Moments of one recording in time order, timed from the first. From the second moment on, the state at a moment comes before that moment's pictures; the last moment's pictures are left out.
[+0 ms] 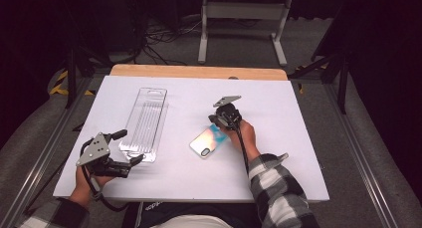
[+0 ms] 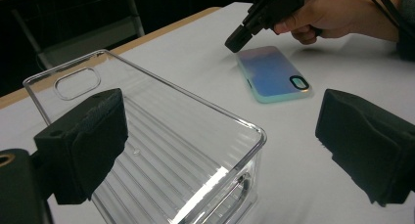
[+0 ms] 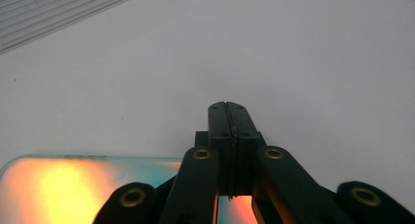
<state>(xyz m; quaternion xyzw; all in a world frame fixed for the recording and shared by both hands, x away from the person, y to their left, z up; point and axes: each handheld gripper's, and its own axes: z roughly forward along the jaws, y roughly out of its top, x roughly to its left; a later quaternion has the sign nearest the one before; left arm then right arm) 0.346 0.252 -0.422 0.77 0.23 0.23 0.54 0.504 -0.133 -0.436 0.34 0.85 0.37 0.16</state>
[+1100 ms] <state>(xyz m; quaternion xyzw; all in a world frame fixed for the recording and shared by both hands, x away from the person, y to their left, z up) 0.341 0.251 -0.426 0.79 0.22 0.24 0.52 0.486 -0.170 -0.437 0.33 0.90 0.27 0.12</state>
